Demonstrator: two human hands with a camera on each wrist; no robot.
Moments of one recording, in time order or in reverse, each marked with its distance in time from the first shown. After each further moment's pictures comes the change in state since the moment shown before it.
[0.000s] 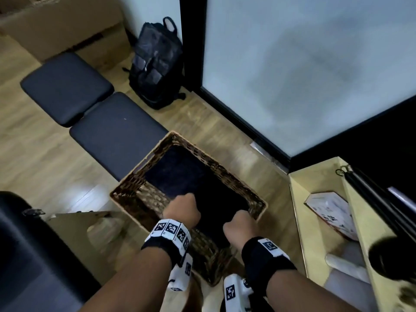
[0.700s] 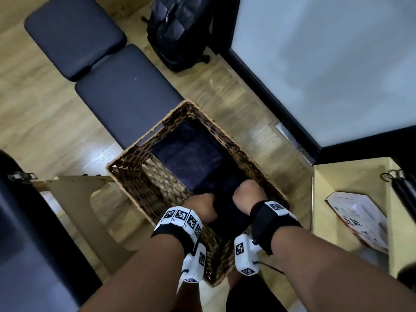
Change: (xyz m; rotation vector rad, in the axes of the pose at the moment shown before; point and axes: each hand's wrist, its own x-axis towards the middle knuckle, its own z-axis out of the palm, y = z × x) left_hand 0.049 -0.004 0.069 -0.149 -0.318 -0.025; right_hand 0.118 -0.027 0.013 -0.446 -0.022 -0.171
